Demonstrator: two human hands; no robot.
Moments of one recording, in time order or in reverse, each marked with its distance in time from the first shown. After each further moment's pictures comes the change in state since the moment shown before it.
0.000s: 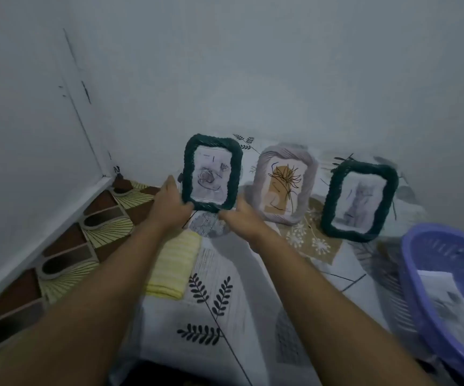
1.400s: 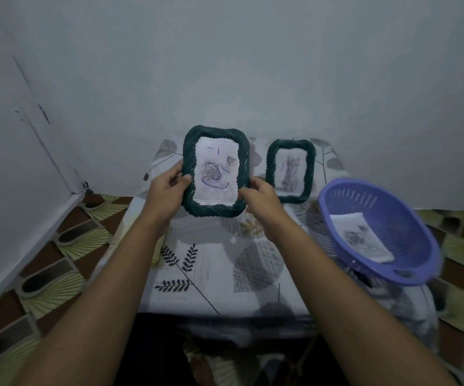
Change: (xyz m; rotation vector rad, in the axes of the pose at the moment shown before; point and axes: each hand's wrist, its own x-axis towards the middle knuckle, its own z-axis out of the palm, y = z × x) left_hand -0.136 0.132 -0.008 -0.730 -0.049 0.128; right_hand -0.130 0.009 -0.075 0.228 0.361 -0.025
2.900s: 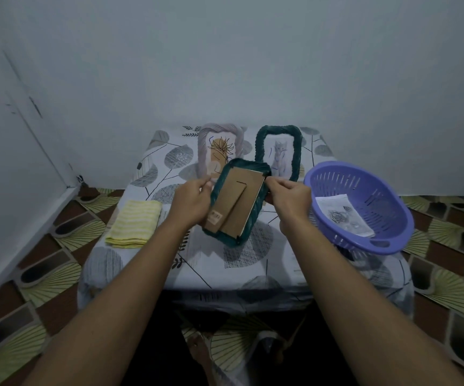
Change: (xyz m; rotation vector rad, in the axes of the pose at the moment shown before) left_hand -0.051 -0.003 0.055 0.673 -0.077 0.093; right_hand -0.030 0.037 -0.049 0.233 0.480 -0.013
